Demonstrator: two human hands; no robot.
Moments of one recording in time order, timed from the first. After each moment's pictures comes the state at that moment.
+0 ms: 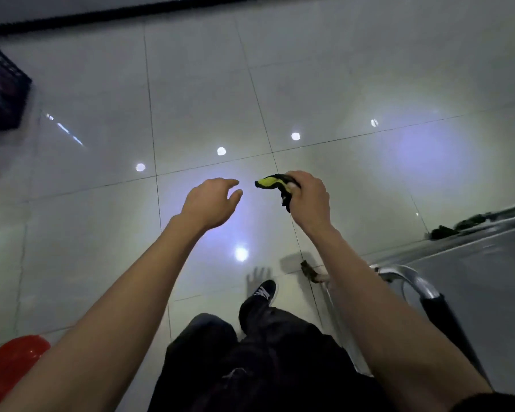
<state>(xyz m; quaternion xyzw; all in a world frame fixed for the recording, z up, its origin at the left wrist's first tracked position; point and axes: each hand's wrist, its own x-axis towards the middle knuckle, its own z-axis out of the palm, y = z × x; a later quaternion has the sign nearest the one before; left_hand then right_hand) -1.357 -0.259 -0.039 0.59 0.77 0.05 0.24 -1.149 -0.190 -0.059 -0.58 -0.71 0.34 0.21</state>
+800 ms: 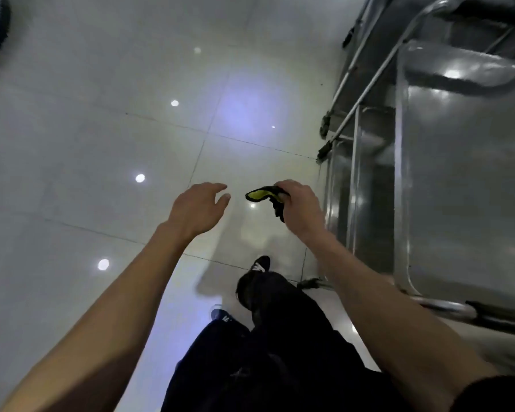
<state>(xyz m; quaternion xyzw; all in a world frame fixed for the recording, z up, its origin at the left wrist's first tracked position) -1.190 0.249 -0.061 0.88 0.37 -0.09 0.27 -1.018 0.087 -0.085 -0.85 -0.39 0.21 0.28</state>
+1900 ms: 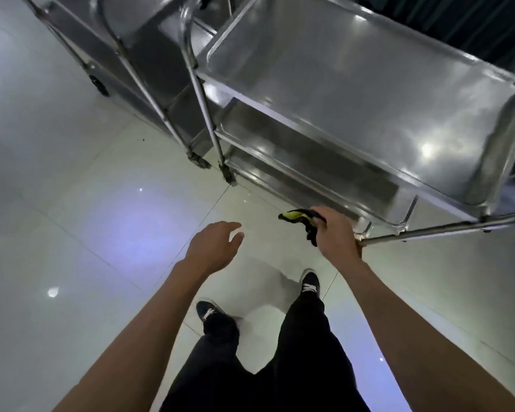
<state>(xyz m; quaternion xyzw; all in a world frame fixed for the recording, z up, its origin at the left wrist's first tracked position) -0.757 0.439 -0.122 0.92 -0.17 -0.33 0.16 -0.856 0.187 -0.149 -0.88 0.27 0.02 0.38</state>
